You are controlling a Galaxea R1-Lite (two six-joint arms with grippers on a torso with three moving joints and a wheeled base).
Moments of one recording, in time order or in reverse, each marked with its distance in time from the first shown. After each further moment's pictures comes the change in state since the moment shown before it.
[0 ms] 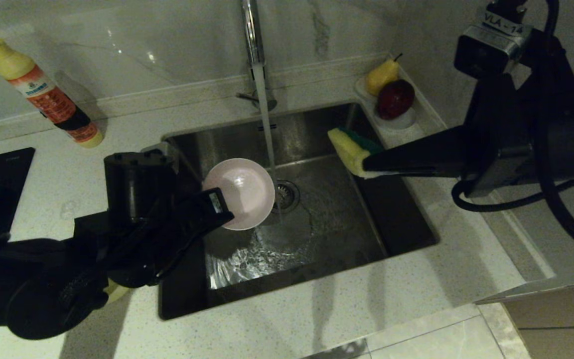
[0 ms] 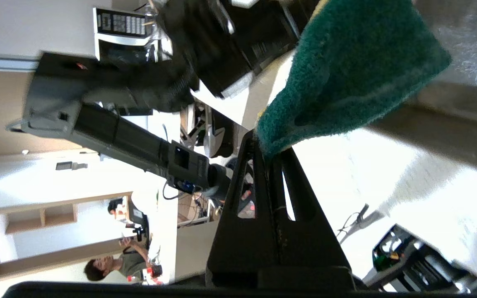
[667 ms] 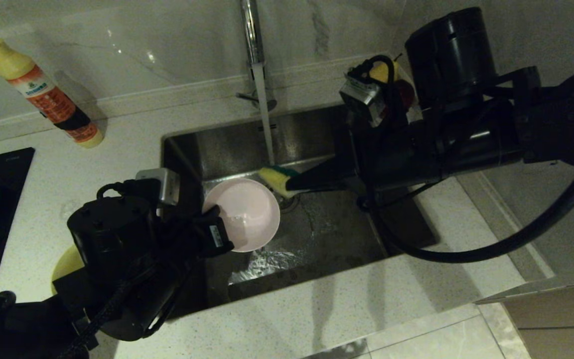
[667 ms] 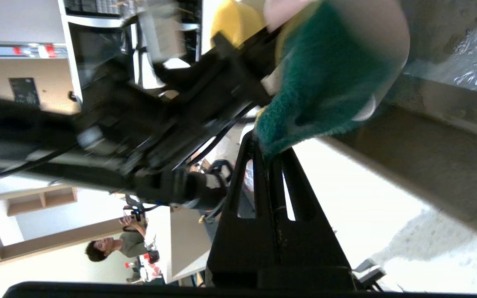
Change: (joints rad) left arm -0.069 -0.009 0.301 -0.467 0.047 0.232; right arm 0.062 0.320 -0.229 0.012 -0.016 -0.020
